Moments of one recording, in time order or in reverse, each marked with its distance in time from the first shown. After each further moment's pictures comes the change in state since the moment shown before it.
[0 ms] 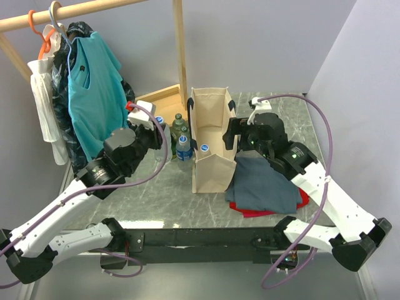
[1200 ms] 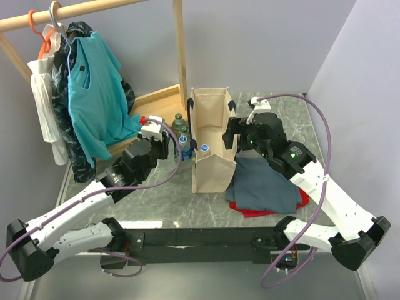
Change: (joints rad) left arm 0.000 0.027 -0.275 0.184 -0.051 -0.052; right arm 0.000 -0.002 -0.002 0.014 0.013 0.000
